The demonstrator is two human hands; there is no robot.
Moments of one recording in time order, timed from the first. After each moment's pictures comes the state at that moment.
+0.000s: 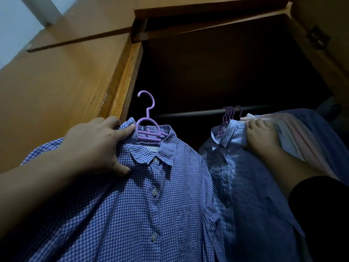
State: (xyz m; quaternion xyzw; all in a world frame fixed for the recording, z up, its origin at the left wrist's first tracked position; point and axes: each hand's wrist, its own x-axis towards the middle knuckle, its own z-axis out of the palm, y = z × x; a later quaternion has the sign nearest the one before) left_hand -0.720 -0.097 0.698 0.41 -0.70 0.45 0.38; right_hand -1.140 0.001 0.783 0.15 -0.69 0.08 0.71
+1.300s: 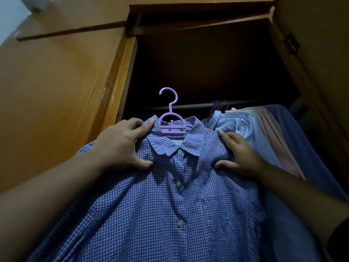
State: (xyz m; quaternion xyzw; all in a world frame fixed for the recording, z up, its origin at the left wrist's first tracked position) left_hand -0.753 -0.104 0.678 0.20 -0.76 0.37 0.48; right_hand -1.085 0.036 0.680 0.59 -0.51 0.29 0.55
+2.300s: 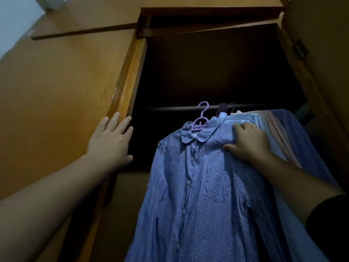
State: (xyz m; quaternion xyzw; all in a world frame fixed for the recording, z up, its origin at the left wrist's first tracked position) left_hand -0.736 -0.109 0.667 0.42 -0.70 0.42 0.40; right_hand -1.067 0.036 0.722 0.29 -0.66 0.23 0.65
